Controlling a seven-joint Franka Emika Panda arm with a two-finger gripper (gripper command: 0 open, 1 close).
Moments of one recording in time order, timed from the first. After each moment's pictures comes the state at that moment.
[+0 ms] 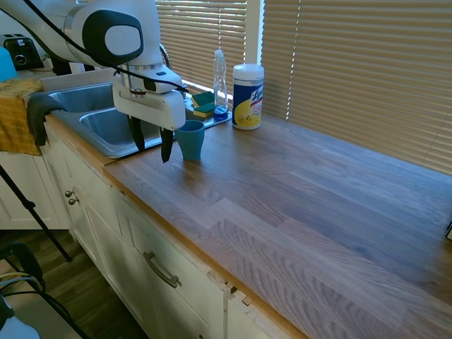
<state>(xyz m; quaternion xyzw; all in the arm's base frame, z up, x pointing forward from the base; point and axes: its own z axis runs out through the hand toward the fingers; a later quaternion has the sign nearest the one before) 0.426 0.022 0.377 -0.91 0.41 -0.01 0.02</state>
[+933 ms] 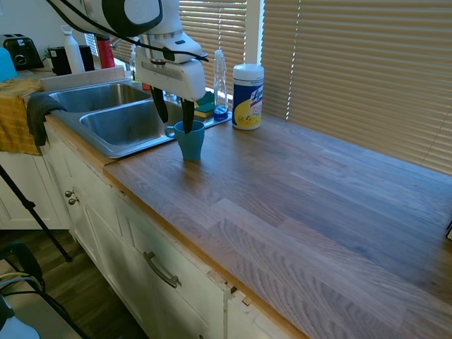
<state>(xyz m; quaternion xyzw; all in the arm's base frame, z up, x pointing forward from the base) 0.479 -0.003 0.437 -0.88 0.46 -0.06 0.05</state>
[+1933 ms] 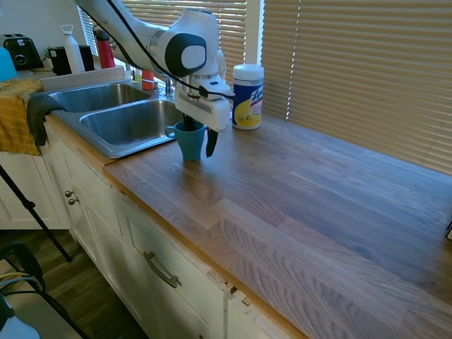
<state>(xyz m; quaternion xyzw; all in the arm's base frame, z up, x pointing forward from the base) 0.573 -0.012 0.341 -0.86 0.51 -0.01 0.03</state>
